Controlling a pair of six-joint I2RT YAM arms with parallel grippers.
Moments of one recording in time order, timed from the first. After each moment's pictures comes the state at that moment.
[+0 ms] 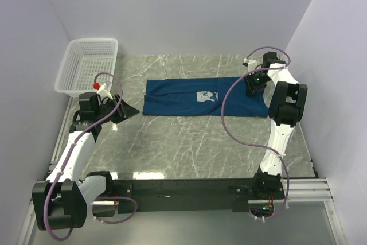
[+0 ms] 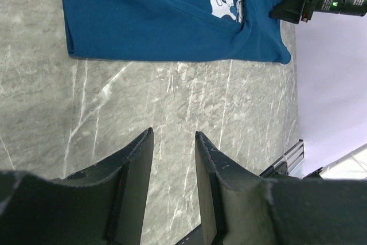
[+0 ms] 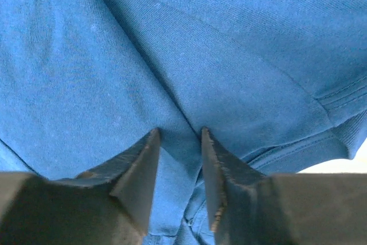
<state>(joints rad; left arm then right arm) 0.06 1.01 0.65 -0.22 0.66 -0.54 -0.16 2.27 1.83 -0.84 -0.36 -0.60</state>
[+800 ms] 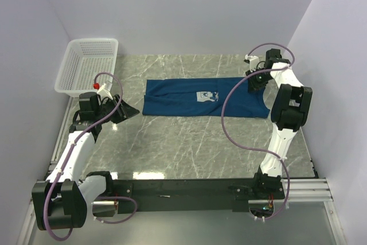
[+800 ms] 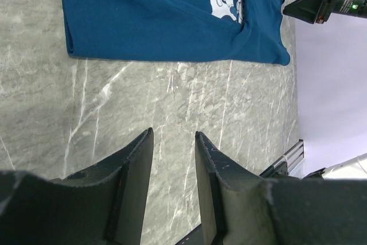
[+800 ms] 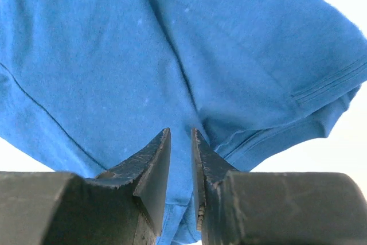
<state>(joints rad) 0.06 1.01 0.65 -0.22 0.66 -0.54 -0.16 2.14 1.77 -0.83 -0.40 -0.63</state>
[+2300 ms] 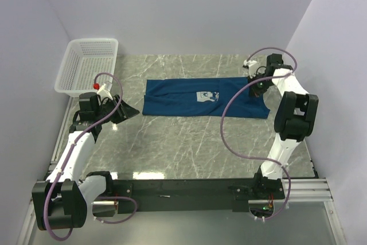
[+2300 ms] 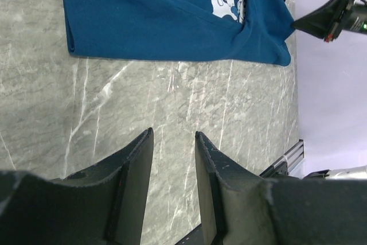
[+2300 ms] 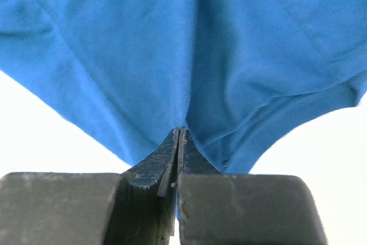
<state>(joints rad) 0.06 1.01 0.64 -0.22 0.66 -0.54 -0.15 1.96 1.56 -0.80 -0.41 -0.69</state>
